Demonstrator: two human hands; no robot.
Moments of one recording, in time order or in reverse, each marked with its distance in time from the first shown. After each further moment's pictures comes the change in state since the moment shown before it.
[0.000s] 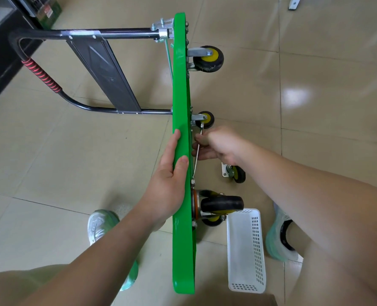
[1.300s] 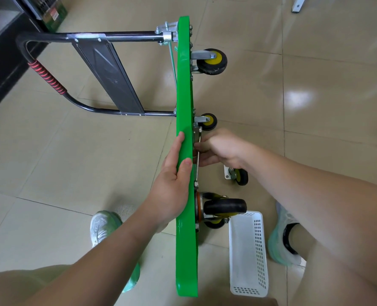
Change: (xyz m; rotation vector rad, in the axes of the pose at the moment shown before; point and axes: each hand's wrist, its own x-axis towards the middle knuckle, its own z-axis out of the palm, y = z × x) left_hand 0.003 -0.005 -0.001 0.037 0.003 0.022; right_hand 0.003 0.002 -0.003 -0.139 -0.098 -0.039
